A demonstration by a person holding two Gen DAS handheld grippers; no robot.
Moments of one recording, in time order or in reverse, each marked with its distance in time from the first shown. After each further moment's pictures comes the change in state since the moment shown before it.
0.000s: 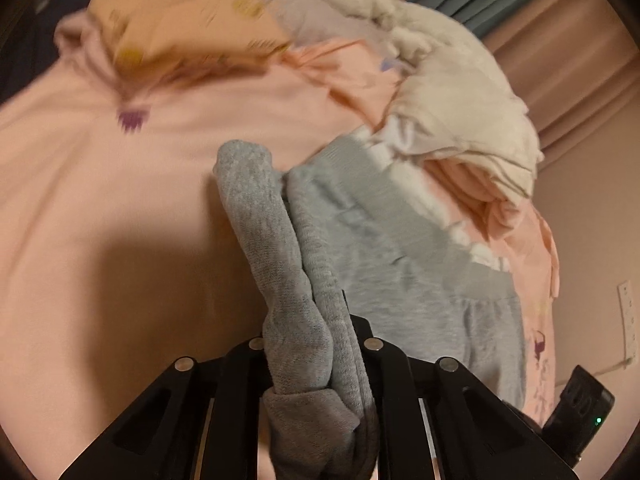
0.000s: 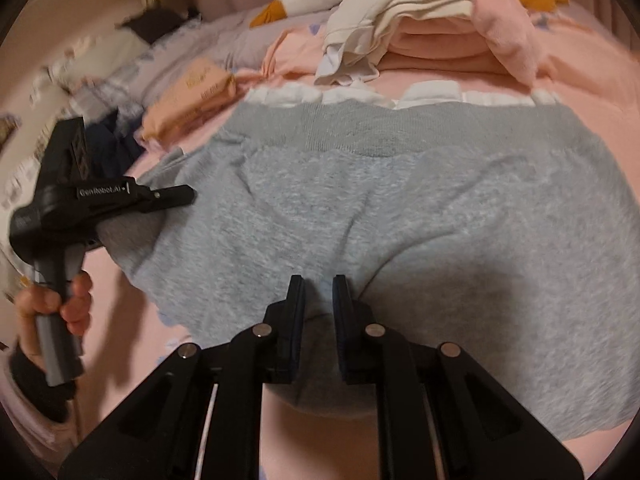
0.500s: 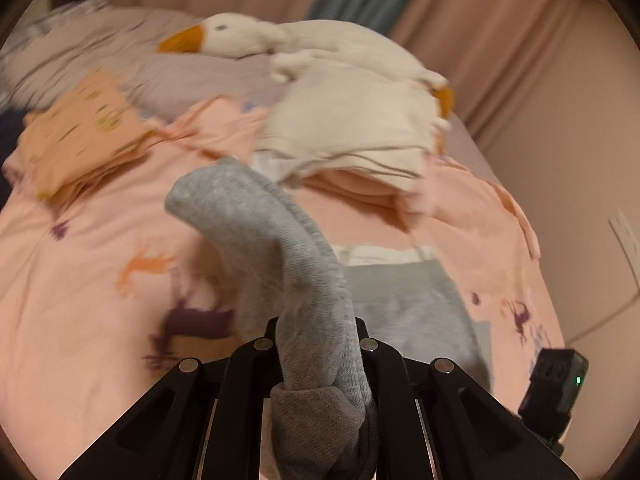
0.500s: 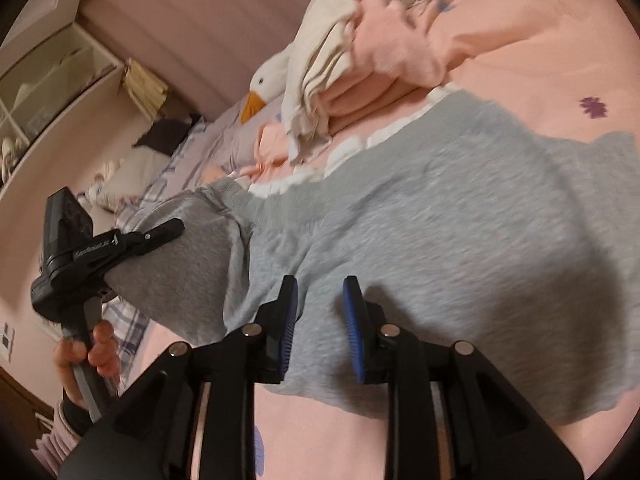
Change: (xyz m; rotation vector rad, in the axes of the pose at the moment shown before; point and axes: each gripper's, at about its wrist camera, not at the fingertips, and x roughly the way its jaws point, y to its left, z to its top) left arm -0.023 -0.139 -0.015 0.276 -0.082 -0.022; right arm -0.058 -0.084 -0.013 0.304 -0.216 0.214
